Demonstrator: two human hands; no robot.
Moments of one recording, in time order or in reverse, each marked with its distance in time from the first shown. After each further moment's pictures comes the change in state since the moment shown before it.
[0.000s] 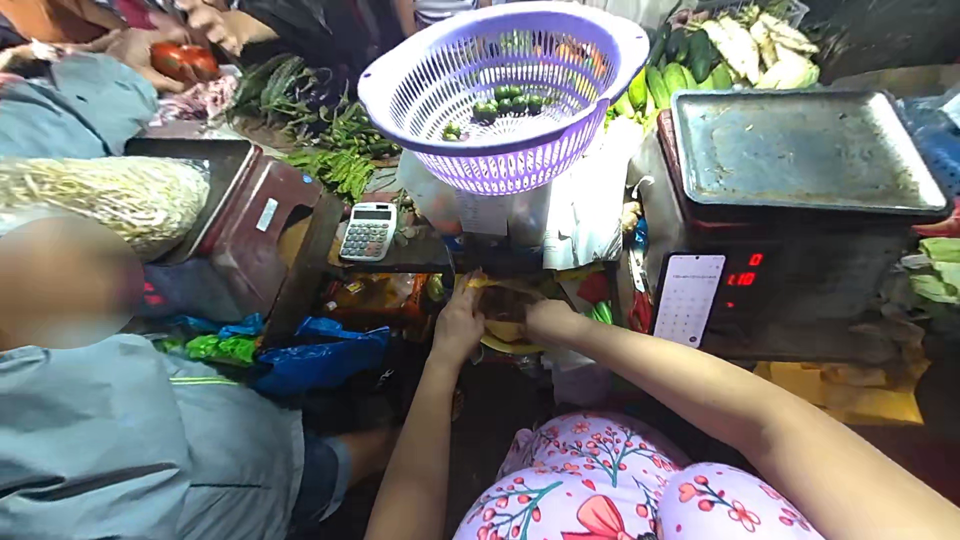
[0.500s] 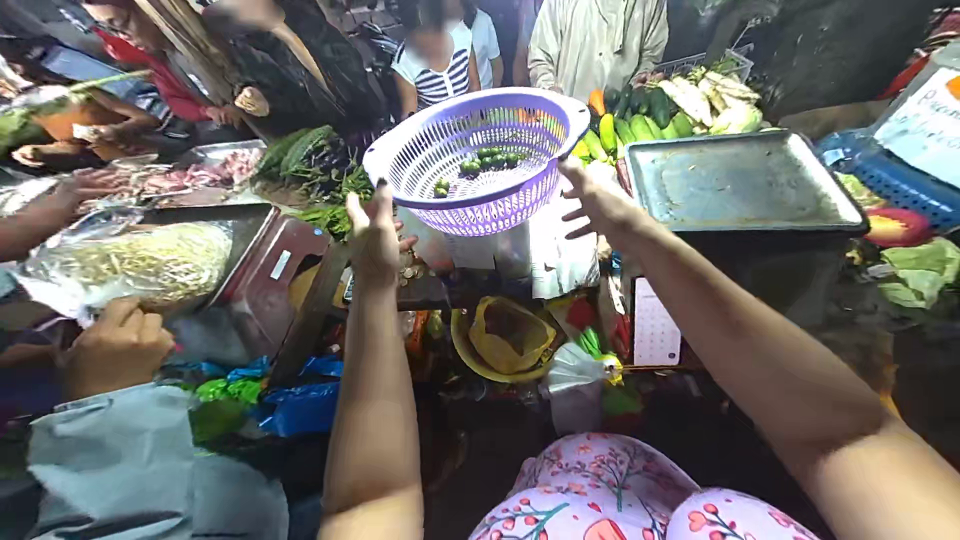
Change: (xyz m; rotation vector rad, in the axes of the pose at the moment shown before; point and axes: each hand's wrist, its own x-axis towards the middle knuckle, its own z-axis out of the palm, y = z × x) left_hand 0.018 0.096 -0.174 -0.879 0.579 -0.023; right_hand -0.131 0.055 -0.160 1.142 0.736 -0.185
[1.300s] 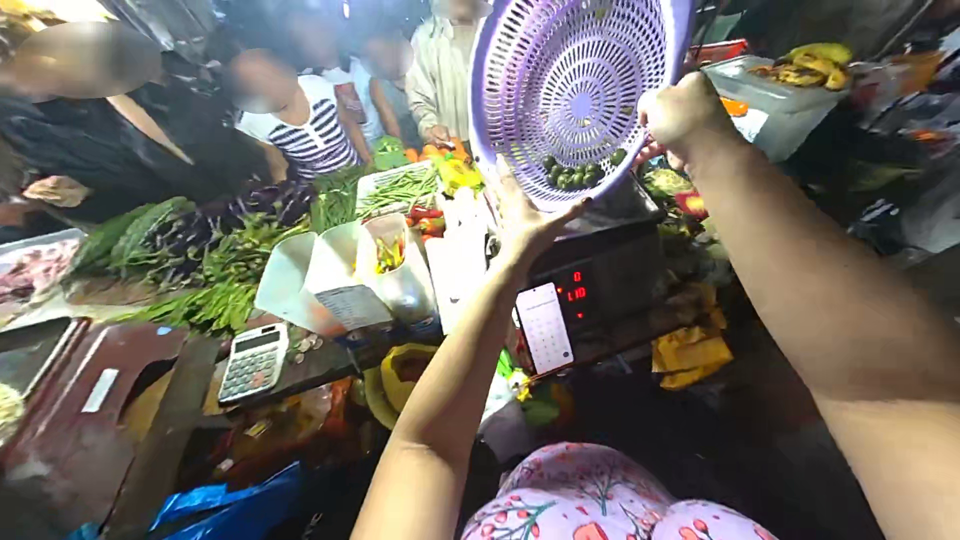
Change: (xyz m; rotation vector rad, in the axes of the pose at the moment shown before) left_hand -0.111 0.057 0.302 0.176 -0.572 0.406; right_hand -0.064 -0.025 -0.232 -0.216 0.793 -0.087
